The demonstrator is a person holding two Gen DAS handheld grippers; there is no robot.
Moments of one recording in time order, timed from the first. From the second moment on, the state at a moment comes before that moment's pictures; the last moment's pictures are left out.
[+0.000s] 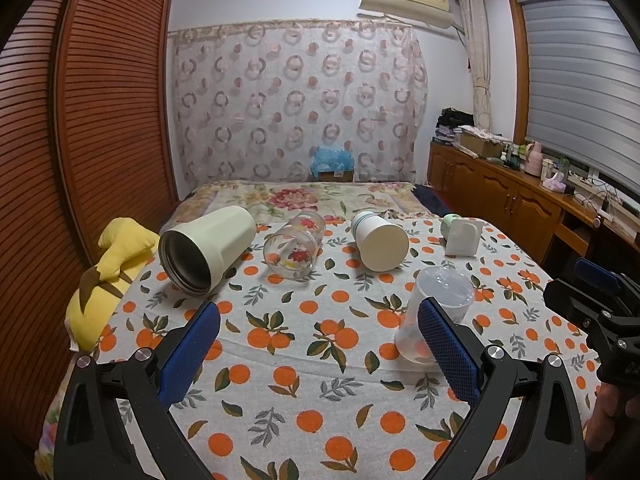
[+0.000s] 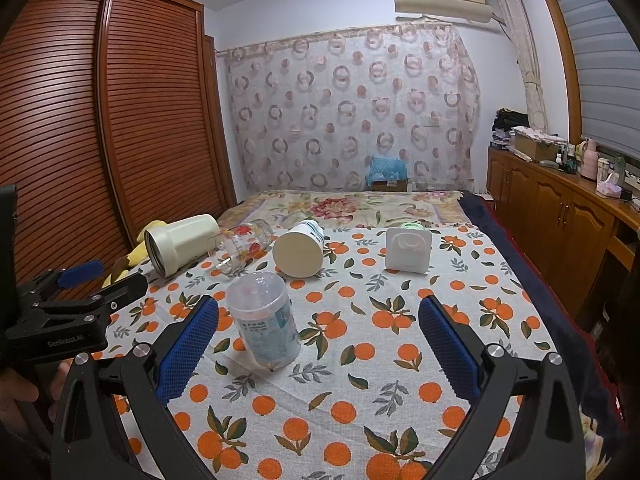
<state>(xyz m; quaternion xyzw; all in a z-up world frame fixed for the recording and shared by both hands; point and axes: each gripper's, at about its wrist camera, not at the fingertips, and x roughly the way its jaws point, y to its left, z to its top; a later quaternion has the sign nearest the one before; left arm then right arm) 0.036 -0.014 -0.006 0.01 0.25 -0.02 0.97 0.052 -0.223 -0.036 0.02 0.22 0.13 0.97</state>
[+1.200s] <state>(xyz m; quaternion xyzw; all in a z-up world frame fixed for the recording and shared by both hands) 0.035 -0.015 -0.006 0.01 0.25 -0.02 0.97 0.050 -0.224 -0.036 0.02 0.22 0.13 0.97</state>
